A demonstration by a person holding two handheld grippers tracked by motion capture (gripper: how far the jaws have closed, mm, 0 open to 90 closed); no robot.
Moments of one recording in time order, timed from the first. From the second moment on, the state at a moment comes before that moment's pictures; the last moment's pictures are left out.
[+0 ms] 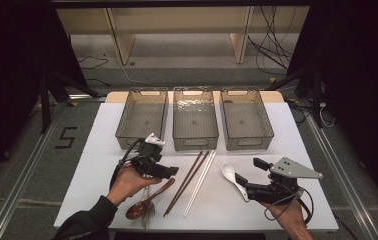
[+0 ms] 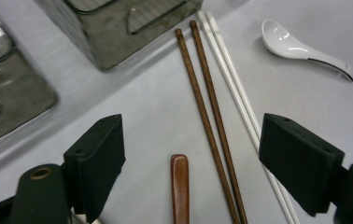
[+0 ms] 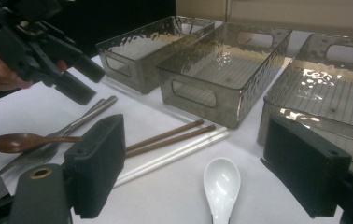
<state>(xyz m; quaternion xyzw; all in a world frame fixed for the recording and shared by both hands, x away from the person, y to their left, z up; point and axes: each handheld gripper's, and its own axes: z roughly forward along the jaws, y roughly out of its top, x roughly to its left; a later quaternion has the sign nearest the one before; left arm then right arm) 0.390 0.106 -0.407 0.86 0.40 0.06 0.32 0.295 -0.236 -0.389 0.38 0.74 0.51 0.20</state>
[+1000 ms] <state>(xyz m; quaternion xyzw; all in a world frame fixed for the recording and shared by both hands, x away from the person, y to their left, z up) 0.420 0.049 -0.452 0.91 0.36 0.01 0.19 0.297 -0.238 -0.390 0.39 0.75 0.50 0.19</state>
